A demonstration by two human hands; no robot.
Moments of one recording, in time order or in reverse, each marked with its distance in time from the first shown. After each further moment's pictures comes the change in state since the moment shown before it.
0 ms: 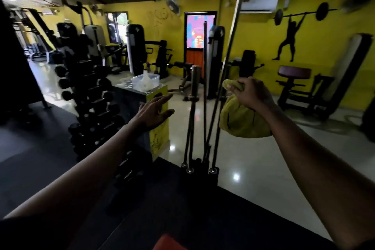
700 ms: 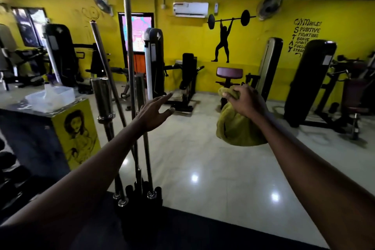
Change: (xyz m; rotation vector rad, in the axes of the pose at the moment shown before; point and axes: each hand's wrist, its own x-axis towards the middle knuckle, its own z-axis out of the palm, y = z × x) left_hand 0.267 0.242 0.217 -0.219 -0.058 0.262; right_hand 0.097 0.333 -0.118 -0.171 0.118 0.205
